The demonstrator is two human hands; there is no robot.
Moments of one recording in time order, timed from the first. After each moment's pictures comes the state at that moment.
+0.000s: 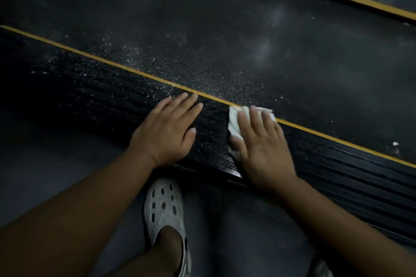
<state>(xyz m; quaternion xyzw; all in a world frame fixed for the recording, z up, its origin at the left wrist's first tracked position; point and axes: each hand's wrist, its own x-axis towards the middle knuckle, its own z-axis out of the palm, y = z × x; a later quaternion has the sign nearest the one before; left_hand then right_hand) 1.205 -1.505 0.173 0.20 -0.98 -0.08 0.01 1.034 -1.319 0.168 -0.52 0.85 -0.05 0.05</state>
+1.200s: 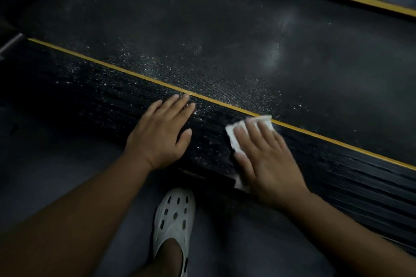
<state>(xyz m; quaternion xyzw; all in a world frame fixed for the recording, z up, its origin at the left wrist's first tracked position) 1.236 -1.537 0.171 0.26 -0.96 -0.07 0.01 1.055 -1.328 0.173 -0.59 0.81 -0.04 0.05</state>
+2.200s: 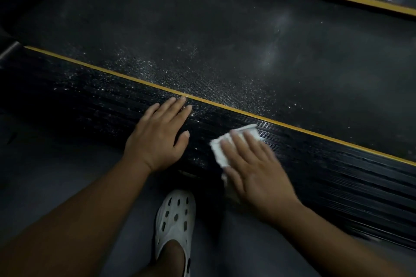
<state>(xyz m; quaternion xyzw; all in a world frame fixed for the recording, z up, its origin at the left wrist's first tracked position) 1.235 -1.537 0.173 0.26 -0.96 -0.06 0.02 1.080 -1.320 0.169 -0.61 0.79 -0.03 0.07</state>
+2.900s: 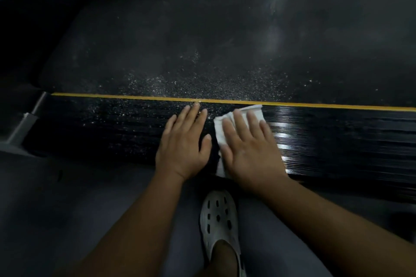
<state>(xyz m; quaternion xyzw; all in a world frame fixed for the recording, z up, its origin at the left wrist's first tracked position) 1.232 -1.535 0.176 0.27 -0.96 -0.07 0.03 1.126 -1.388 0.165 -0.48 0.87 -0.09 0.06</state>
